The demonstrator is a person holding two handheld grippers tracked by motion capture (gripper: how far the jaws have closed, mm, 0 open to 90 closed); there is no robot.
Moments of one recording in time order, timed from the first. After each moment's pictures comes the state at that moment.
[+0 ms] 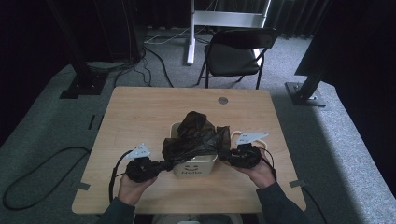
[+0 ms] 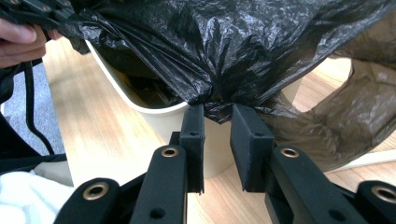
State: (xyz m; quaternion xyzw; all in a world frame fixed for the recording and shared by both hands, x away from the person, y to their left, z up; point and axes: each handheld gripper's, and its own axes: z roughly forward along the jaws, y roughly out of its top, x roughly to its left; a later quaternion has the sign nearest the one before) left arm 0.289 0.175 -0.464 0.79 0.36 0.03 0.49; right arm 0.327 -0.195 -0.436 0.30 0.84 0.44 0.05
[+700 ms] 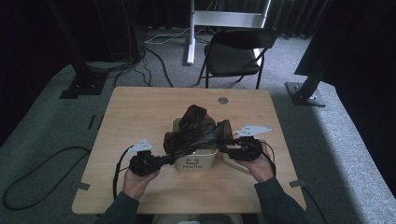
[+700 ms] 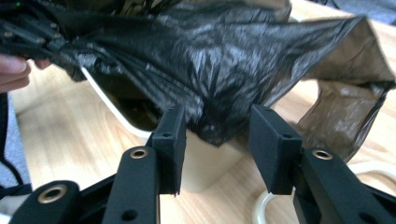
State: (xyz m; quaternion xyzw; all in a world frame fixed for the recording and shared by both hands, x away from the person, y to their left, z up) left arm 0.307 0.172 -0.467 0.78 0.38 0.02 0.50; right arm 0.340 -0.194 -0.421 0.33 0.82 0.46 0.10
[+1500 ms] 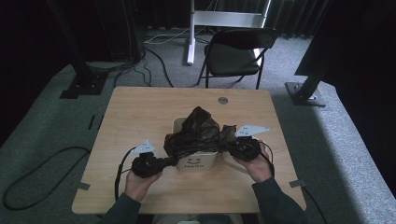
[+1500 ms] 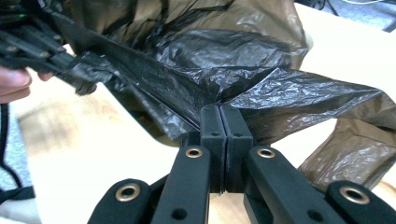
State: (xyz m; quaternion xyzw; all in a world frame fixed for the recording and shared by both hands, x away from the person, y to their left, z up) left arm 0.300 0.164 -0.468 0.78 0.37 0.02 0.51; right arm 0.333 -0.188 -0.415 0.32 0.82 0.46 0.11
